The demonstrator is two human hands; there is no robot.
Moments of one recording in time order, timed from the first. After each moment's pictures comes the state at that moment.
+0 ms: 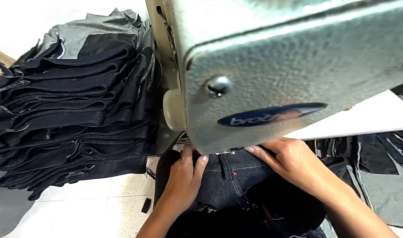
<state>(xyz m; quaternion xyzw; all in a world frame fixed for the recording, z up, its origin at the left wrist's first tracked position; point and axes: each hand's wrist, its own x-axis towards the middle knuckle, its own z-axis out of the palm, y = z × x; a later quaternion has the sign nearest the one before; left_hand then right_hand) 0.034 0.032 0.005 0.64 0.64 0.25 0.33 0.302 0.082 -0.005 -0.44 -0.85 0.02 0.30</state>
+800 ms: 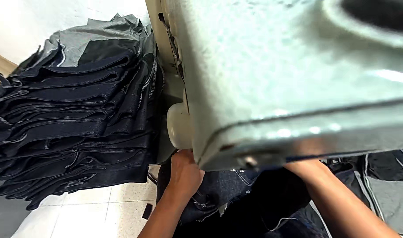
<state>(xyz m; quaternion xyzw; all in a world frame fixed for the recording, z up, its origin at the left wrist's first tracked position) 0.041 0.064 -0.010 0.74 0.58 0.34 0.01 0.279 0.114 0.014 -0.46 -0.81 0.04 0.35</state>
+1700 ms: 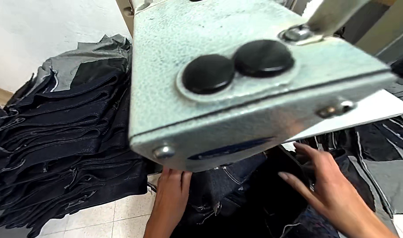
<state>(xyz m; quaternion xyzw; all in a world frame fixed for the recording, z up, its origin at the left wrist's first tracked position) 0.017 0.040 0.001 0.73 0.60 0.31 0.08 0.353 0.015 -0.041 -0.62 -0.71 0.10 0.33</state>
